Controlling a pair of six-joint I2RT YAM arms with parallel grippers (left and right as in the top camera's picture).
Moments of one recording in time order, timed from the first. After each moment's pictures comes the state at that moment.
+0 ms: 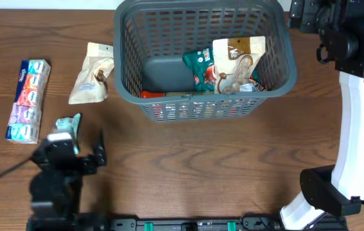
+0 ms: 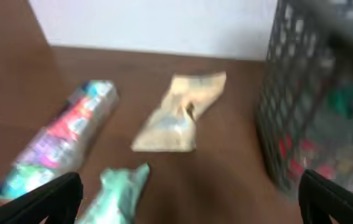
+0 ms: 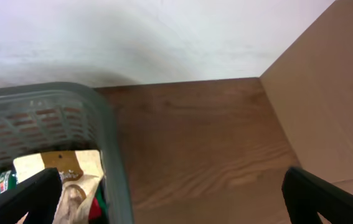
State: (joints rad) left arm 0.00 0.33 0.60 -0.61 -0.11 -0.05; right arm 0.17 1.82 2.53 -1.39 0.47 0.10
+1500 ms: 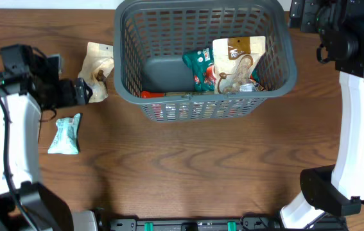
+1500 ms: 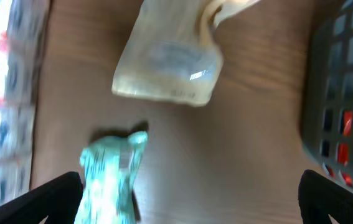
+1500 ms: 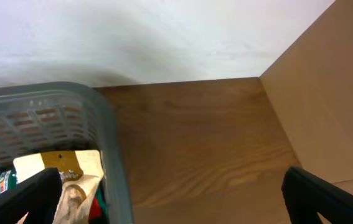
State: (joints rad) left arm 0.29 1.57 1.33 -0.95 0.22 0.12; right arm 0.17 1.82 2.53 -1.39 0.47 0.10
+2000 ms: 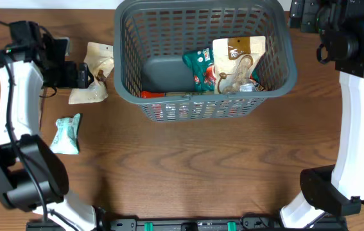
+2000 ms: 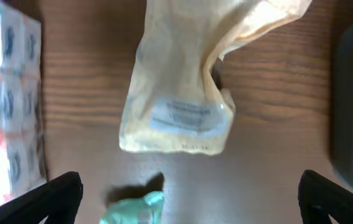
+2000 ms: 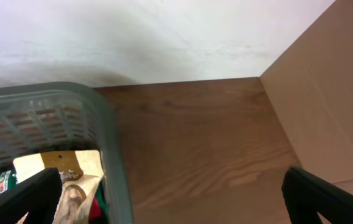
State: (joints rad) left arm 0.25 1.85 1.58 -0.97 0.18 0.25; right arm 0.17 1.82 2.53 -1.39 0.47 0.10
